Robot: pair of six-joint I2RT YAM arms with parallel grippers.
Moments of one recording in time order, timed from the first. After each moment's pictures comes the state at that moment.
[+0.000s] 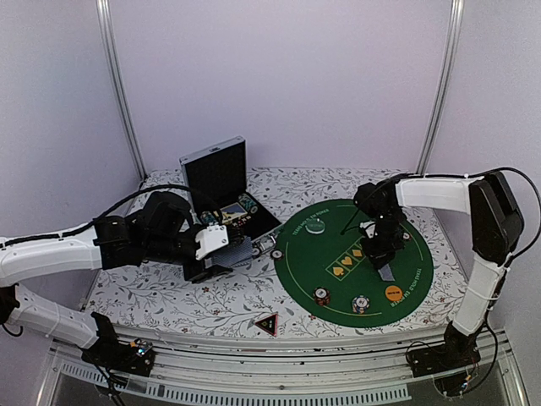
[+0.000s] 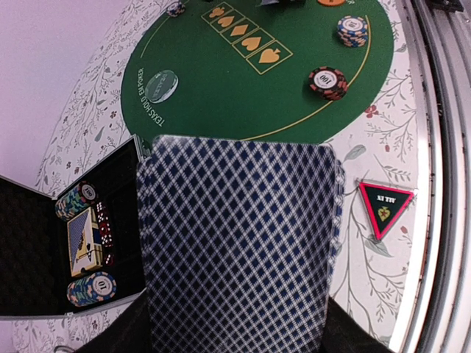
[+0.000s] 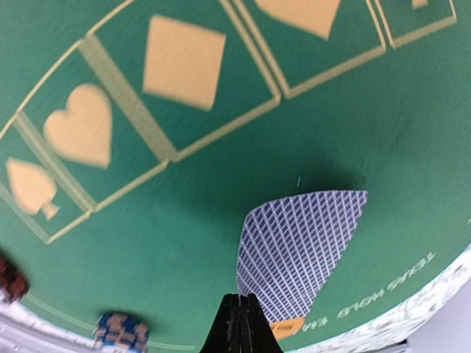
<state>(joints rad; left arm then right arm) -0.89 1.17 0.82 -0.36 0.06 0.52 0.50 1.88 1.30 -1.10 0.08 0.24</state>
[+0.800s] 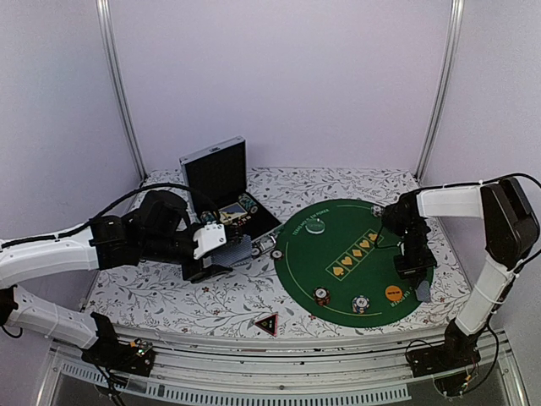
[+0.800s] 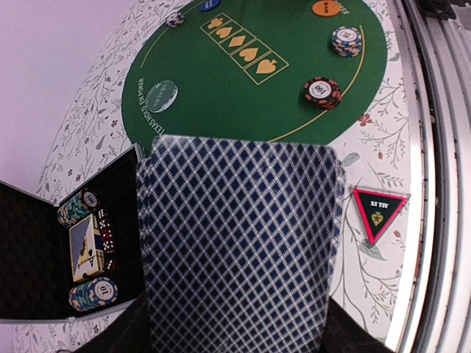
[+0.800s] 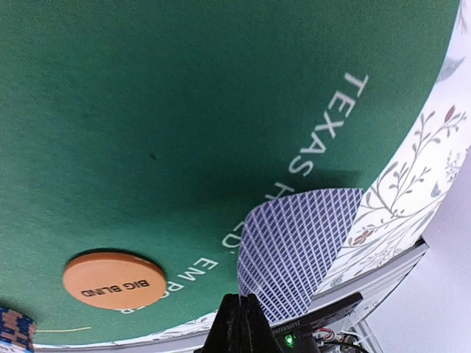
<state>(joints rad) -0.89 1.14 0.82 -0.36 0.08 0.52 0.37 1.75 1.08 -1.24 0.16 0.45</state>
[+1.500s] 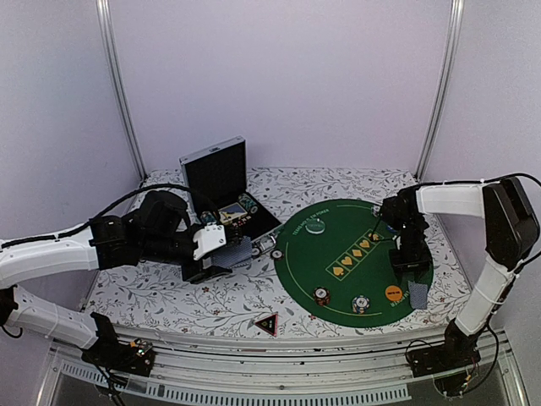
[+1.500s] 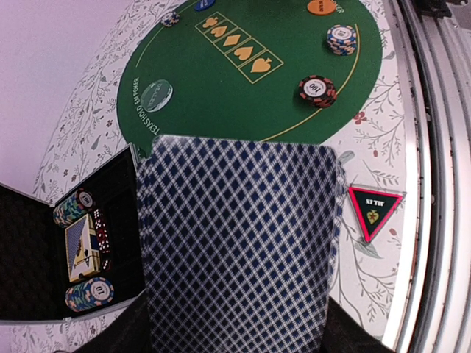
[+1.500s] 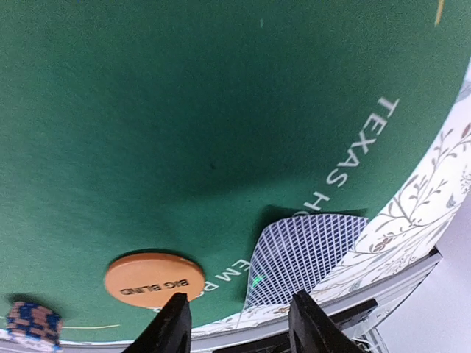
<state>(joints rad) -0.89 1.14 0.82 -0.37 0.10 0.52 0.37 1.75 1.07 -1.21 0.12 0.46</state>
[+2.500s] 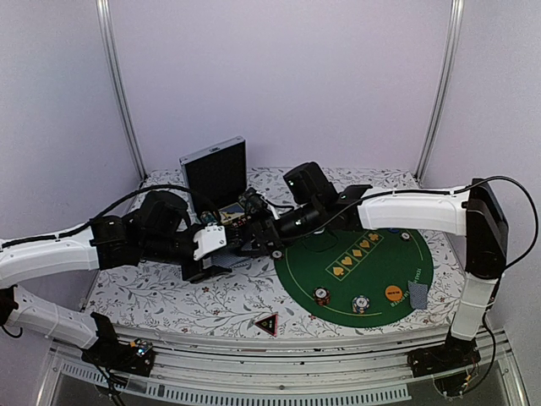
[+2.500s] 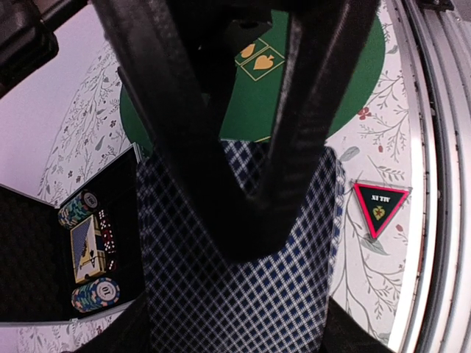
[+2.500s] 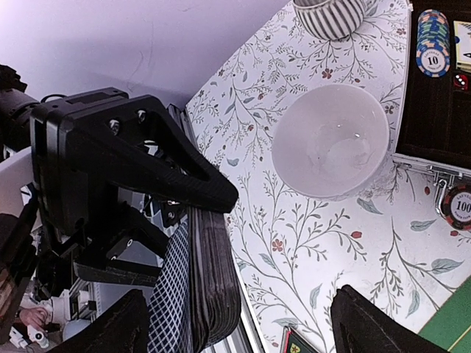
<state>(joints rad) -0.89 1.15 0.82 -0.37 0.09 0.55 0.93 1.87 1.44 -0.20 -0.64 0.41</state>
